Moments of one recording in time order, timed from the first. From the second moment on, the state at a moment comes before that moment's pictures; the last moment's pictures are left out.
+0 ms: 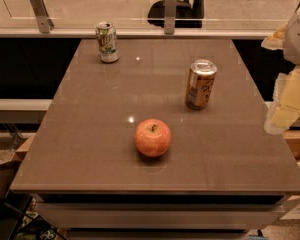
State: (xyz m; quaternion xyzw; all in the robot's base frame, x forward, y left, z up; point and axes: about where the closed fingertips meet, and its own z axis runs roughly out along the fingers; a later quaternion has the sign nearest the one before) arm 0.438 -0.216 0.977 -0.60 0.78 -0.04 0.16
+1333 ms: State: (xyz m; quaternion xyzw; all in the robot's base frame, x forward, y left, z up) arm 0.406 -0.204 0.974 -0.58 0.78 0.09 0.23
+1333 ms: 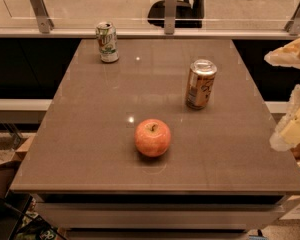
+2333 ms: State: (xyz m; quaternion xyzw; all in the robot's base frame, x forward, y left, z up) arm 0.384 -0.189 0.950 -0.51 0.75 0.19 0.38
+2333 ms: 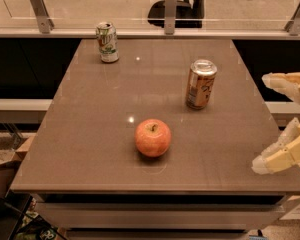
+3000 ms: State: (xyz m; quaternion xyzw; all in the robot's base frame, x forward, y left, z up) arm 0.383 -0.184 0.950 -0.51 0.74 0.18 0.39
